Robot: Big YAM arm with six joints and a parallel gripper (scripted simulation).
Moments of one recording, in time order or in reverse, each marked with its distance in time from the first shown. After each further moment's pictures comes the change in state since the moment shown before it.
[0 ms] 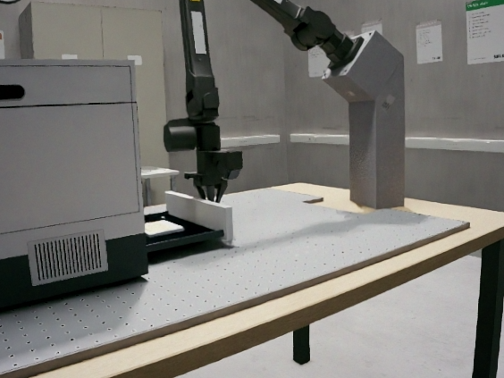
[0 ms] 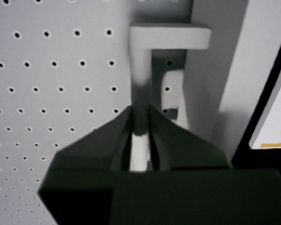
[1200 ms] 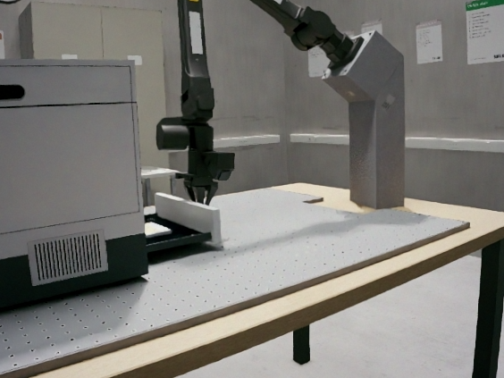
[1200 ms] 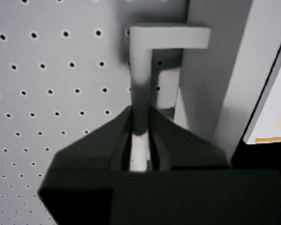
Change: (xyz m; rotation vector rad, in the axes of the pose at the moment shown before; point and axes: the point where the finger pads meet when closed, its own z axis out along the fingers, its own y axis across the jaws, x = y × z) arm 0.000 -0.030 0.000 0.067 -0.002 -0.007
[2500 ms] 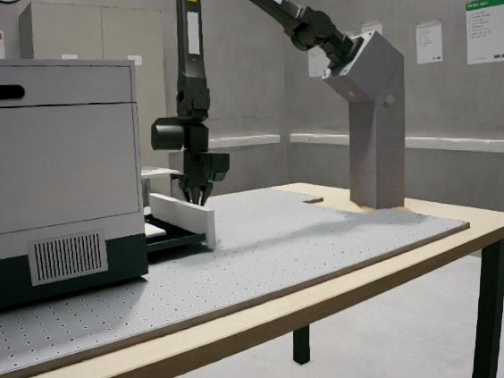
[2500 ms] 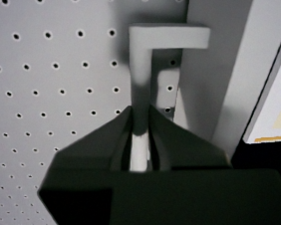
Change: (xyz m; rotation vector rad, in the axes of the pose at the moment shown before) arm 0.000 -0.013 0.001 0.006 0.000 0.001
